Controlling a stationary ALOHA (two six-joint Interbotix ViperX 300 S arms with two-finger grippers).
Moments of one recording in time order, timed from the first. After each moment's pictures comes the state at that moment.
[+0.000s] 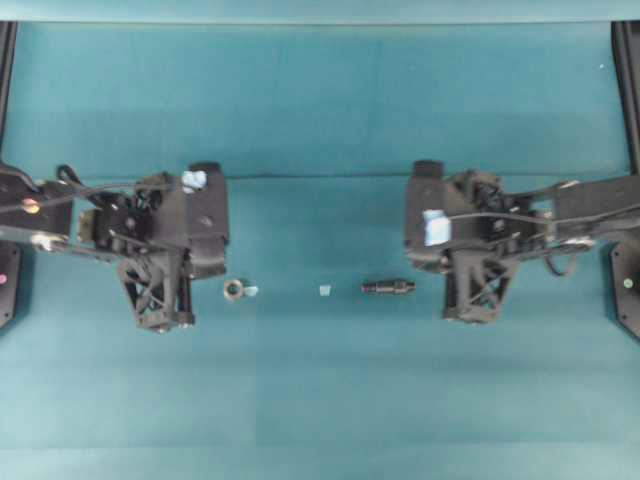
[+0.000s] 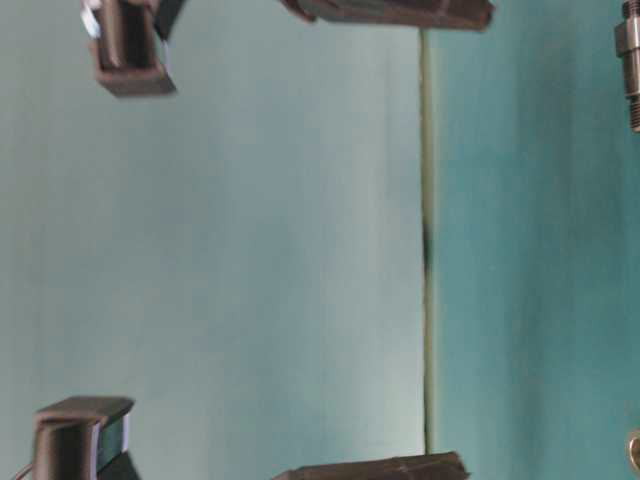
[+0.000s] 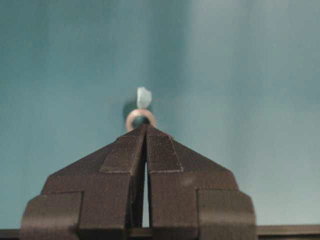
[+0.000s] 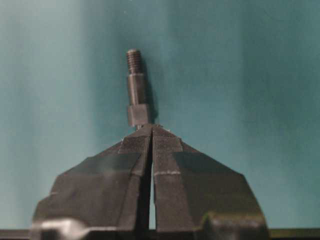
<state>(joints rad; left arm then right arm) -0.01 -0.21 0.71 0.02 0.50 -0.12 -0.01 -0.17 0.74 -0.04 0.49 0.11</state>
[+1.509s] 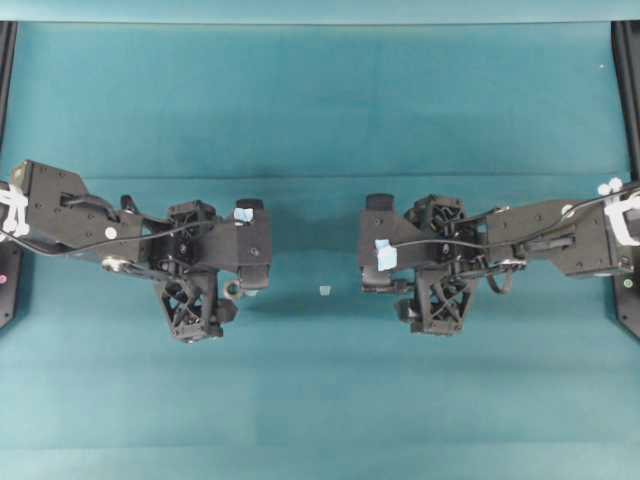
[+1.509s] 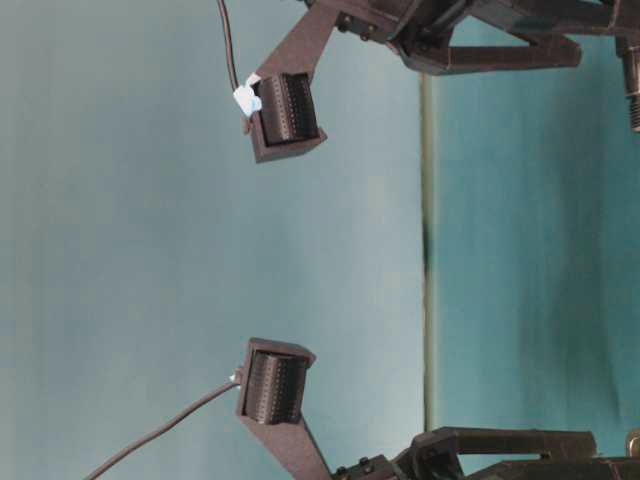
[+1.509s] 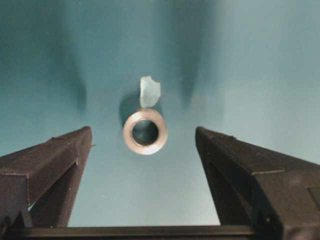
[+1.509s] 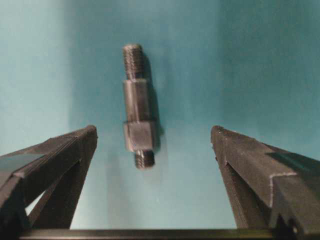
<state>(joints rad) -0.01 0.03 0.72 0.02 0.38 -0.11 0.00 0.05 0.71 -0.05 0.42 0.11</state>
